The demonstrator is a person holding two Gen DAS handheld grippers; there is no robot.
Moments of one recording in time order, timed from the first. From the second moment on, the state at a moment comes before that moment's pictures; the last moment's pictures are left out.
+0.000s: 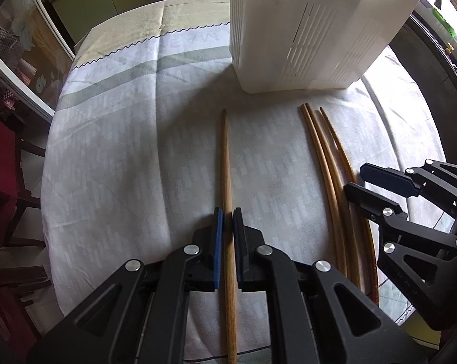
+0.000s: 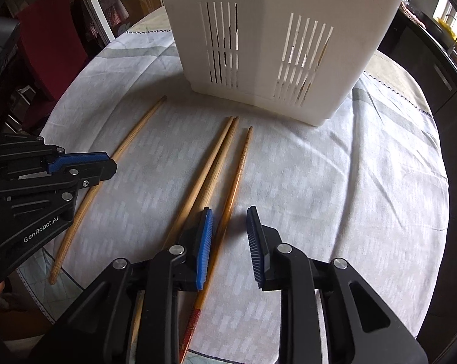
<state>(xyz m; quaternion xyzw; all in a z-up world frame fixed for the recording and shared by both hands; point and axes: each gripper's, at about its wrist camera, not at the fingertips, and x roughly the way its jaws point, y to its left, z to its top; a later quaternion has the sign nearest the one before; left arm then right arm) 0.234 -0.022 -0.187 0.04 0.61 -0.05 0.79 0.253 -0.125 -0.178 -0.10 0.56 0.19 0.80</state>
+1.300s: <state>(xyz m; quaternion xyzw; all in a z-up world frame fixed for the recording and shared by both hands) 0.172 -0.006 -0.062 0.00 0.47 -0.09 0.88 0.174 -0.228 -0.070 0.04 0.34 0.21 0.92</state>
